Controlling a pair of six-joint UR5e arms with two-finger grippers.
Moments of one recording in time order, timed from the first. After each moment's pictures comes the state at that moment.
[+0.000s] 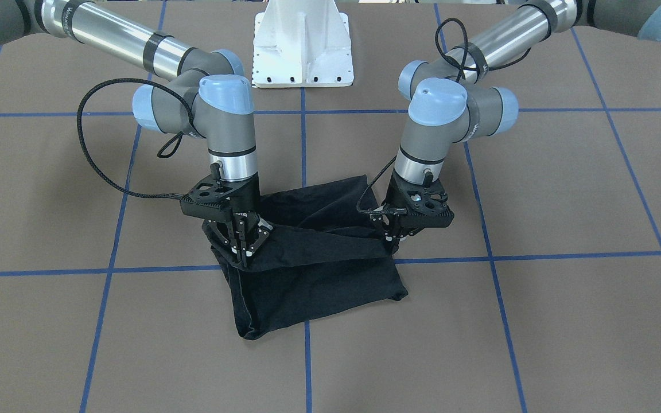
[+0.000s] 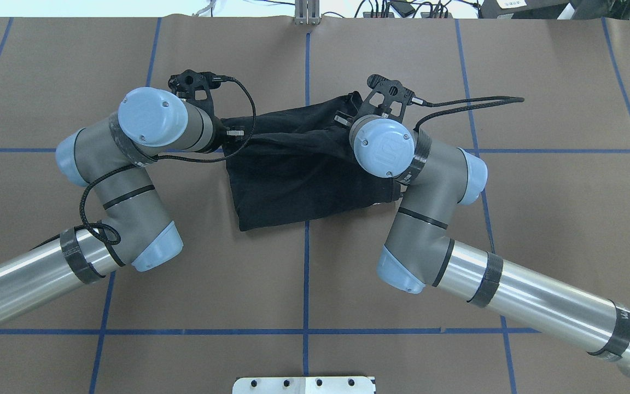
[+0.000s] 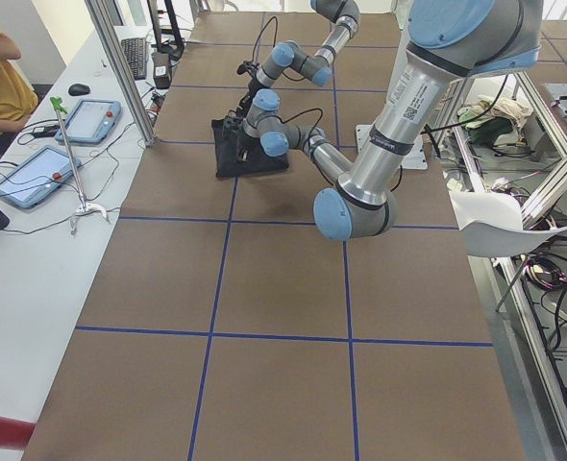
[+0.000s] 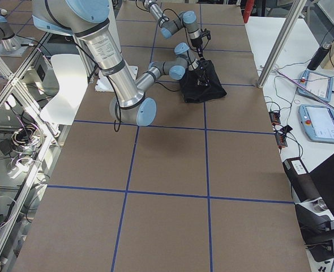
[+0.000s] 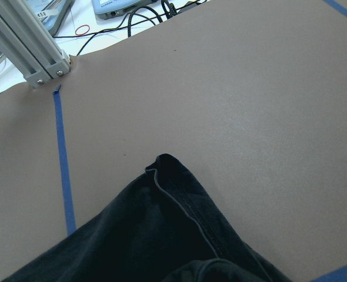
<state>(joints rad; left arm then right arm) -0.65 -2.18 -1.50 -2.01 -1.68 -1.20 0.56 -0.89 1.46 -1.21 1.35 1.60</state>
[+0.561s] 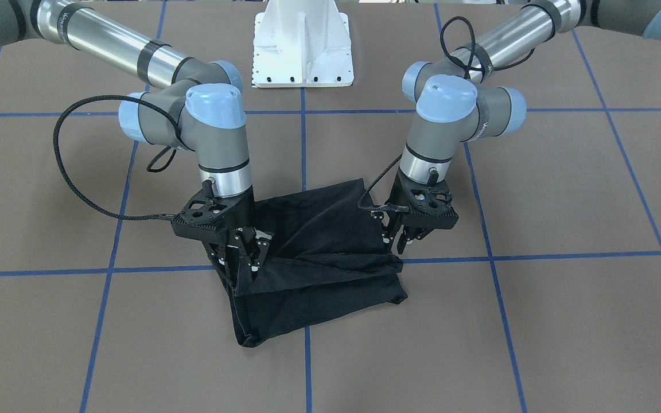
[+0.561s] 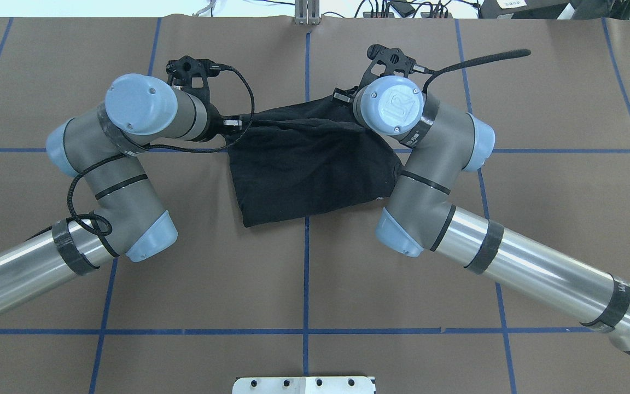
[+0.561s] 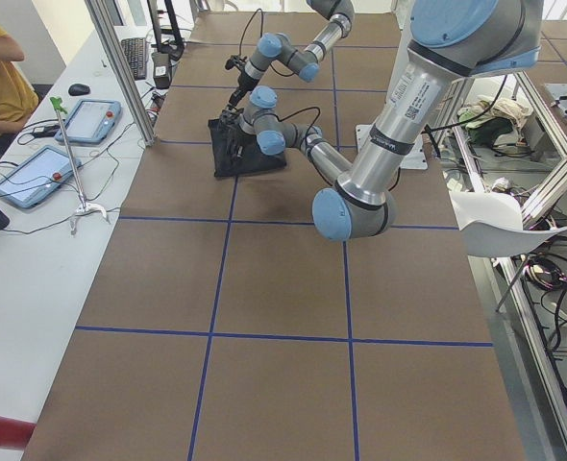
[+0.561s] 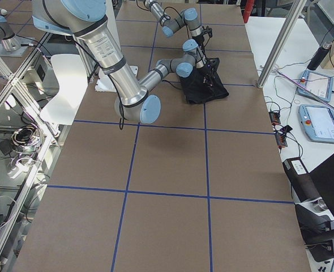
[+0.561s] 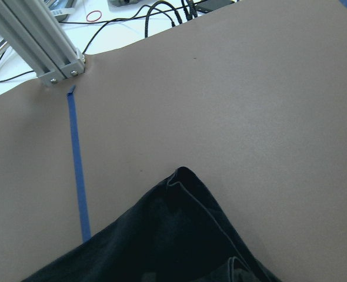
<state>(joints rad) -0.70 -2.17 -1.54 -2.04 -1.73 -1.09 0.65 -0.84 1.43 -1.22 1.53 1.47</state>
